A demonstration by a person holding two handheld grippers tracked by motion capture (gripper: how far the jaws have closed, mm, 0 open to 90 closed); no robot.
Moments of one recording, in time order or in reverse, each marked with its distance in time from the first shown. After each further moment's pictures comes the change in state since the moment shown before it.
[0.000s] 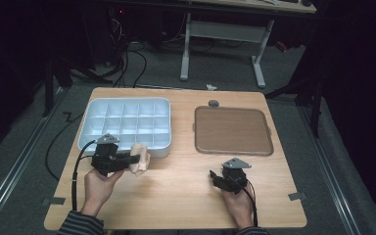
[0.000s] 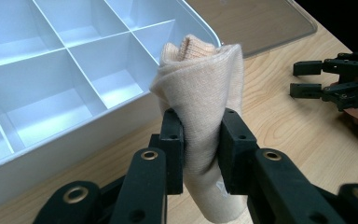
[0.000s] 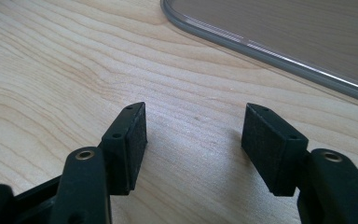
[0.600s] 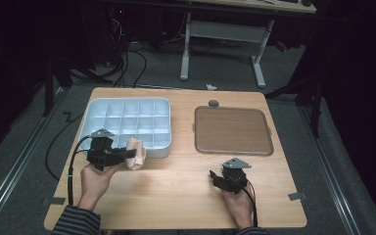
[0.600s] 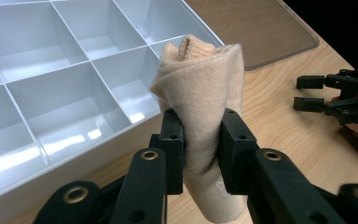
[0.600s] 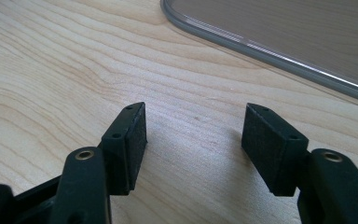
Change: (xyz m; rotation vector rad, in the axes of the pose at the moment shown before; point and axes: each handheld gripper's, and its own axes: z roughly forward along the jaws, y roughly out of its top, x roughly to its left) left arm 0.015 0.009 -0.006 -0.016 -0.001 -0.036; right arm 0.000 0.000 0.000 0.000 -0.001 0.001
